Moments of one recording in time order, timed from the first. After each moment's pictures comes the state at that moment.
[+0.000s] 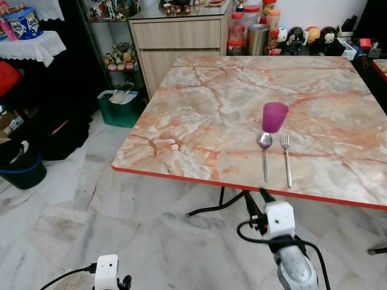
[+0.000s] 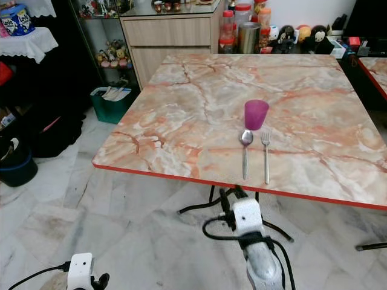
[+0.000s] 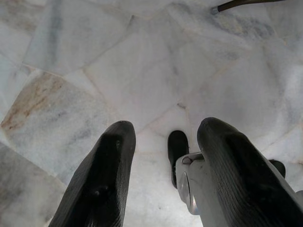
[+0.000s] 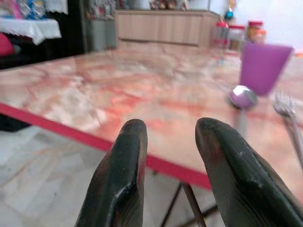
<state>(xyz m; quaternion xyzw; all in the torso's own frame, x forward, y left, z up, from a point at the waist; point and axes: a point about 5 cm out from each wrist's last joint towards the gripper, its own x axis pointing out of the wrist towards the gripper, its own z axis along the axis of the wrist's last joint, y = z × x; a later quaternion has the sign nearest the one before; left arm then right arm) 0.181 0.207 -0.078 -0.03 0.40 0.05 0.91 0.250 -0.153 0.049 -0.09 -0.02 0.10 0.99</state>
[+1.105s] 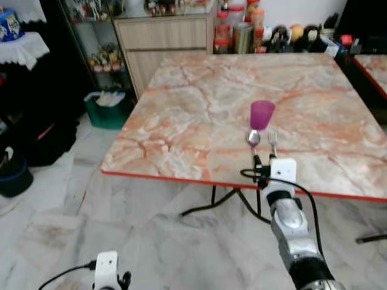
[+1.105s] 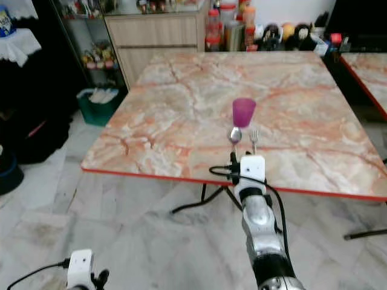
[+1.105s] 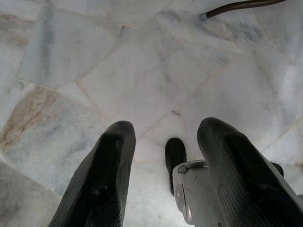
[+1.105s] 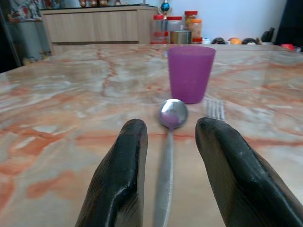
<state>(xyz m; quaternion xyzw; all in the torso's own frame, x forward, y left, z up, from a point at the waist) 0.187 0.207 -0.075 -0.03 0.40 0.06 0.92 0.323 -0.165 0.079 -0.06 0.00 0.01 1.00</state>
